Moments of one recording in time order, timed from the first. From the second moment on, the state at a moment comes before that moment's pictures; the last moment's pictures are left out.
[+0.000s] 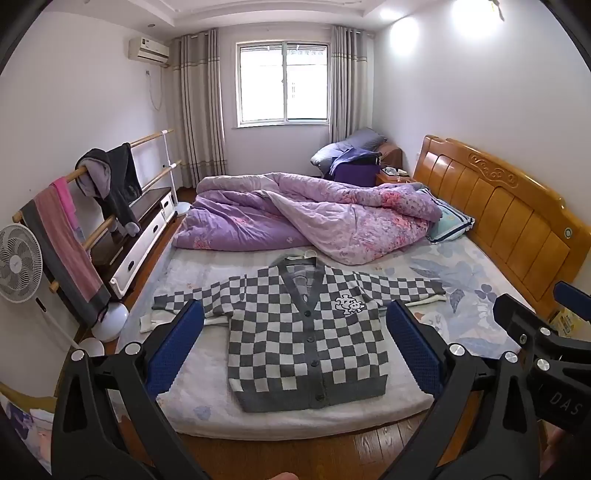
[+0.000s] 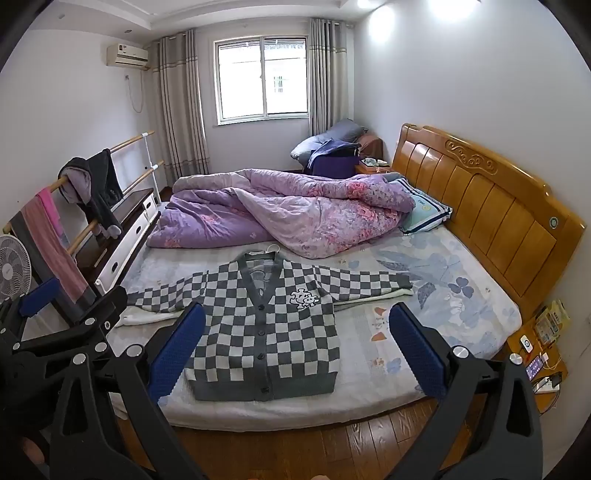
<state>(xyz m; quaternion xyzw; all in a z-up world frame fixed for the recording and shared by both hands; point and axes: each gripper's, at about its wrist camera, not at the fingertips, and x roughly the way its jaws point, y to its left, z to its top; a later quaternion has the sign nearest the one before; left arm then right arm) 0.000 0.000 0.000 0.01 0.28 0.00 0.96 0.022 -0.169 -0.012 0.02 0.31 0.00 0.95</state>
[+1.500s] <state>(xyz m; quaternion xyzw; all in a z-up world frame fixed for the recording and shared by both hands) 0.010 -0.001 -0.010 0.01 0.29 0.00 0.96 0.024 -0.167 -0.015 0.02 0.31 0.00 0.95</state>
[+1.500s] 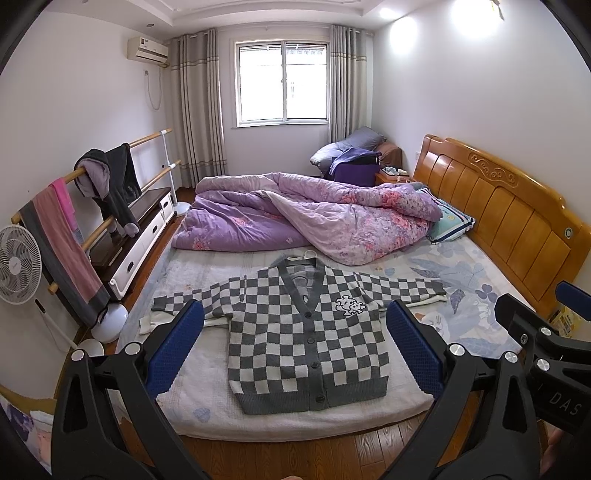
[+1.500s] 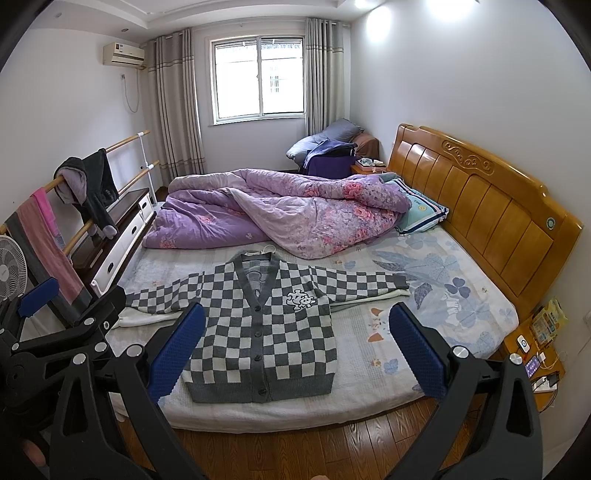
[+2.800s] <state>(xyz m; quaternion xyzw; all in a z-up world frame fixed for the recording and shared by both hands) 0.020 0.039 -0.037 0.01 0.31 0.00 0.95 0.043 -0.123 -0.042 0.02 0.33 -0.01 0.94</state>
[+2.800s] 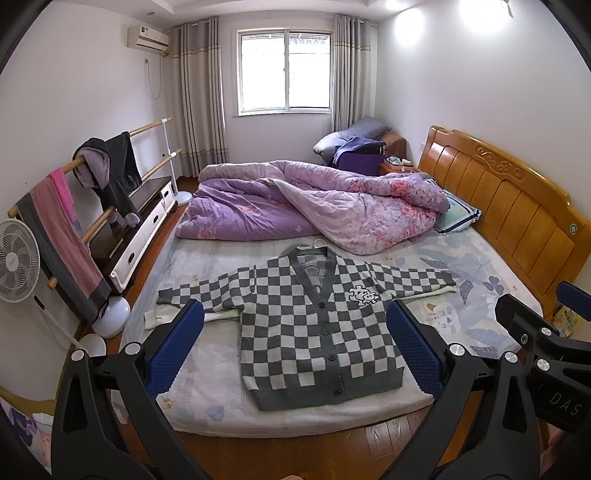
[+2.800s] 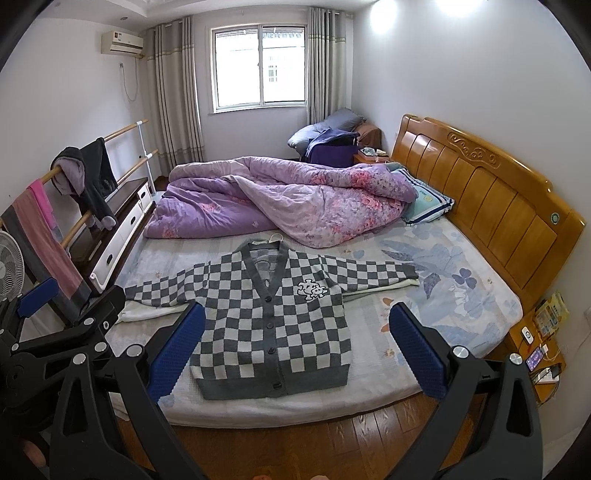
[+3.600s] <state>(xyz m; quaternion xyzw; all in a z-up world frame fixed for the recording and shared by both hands) 0.236 0.083 -0.135 -0.03 0.40 0.04 0.91 0.257 -0.081 -0.139 -0.03 0.43 0.07 0.90</state>
